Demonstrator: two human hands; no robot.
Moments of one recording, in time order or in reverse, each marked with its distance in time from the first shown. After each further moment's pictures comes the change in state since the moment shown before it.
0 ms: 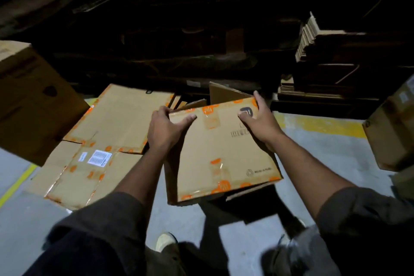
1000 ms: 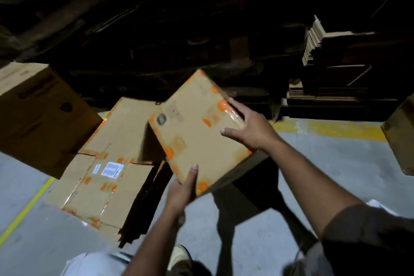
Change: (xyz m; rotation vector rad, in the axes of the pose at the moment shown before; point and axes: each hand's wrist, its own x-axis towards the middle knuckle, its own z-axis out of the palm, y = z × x) left_hand -0.110 -0.049 0.018 -0.742 -0.378 -0.507; right_hand 0.000 -0.024 0.015 -0.224 -0.164 -0.272
